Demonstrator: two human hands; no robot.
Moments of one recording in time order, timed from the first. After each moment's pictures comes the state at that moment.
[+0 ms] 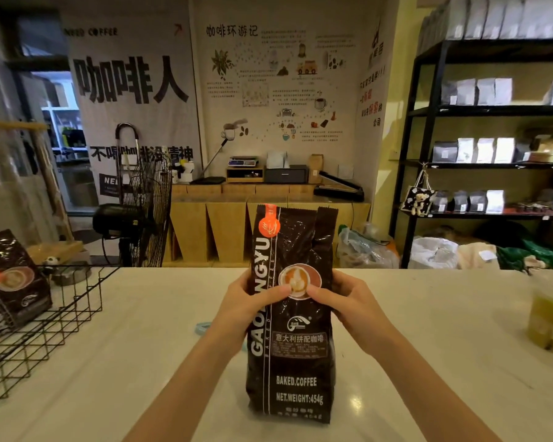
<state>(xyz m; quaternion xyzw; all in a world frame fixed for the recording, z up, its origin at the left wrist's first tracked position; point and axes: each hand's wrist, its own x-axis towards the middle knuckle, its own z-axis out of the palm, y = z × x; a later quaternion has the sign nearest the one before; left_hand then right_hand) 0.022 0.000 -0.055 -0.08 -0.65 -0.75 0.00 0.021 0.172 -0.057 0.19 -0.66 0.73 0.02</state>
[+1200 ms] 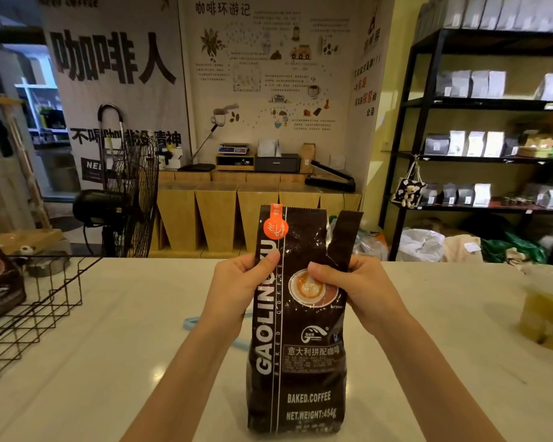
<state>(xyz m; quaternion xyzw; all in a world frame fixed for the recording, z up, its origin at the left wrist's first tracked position) 0.018 0.005 -0.041 -0.10 -0.65 -0.75 0.08 0.019 0.175 -0.033 0.14 -0.66 0.74 0.04</state>
